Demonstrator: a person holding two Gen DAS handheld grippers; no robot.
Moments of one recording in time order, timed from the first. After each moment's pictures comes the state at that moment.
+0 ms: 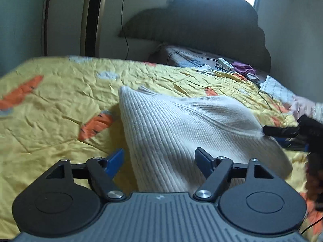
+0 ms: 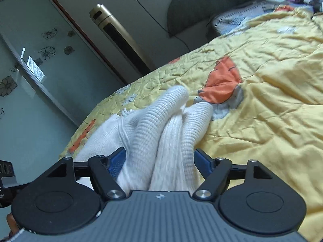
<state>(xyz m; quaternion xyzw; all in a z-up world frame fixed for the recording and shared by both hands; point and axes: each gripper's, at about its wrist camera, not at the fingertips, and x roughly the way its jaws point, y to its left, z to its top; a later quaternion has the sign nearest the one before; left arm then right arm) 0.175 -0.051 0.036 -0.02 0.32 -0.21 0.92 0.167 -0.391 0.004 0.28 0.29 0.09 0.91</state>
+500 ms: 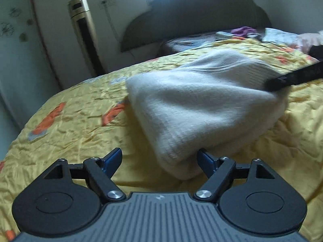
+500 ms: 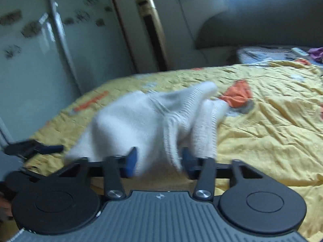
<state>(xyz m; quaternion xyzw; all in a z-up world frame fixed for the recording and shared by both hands) 0.095 -0.070 0.005 0.16 0.28 -0.15 0.93 0.097 -0.327 0.016 0.10 0.28 0.10 0.95</state>
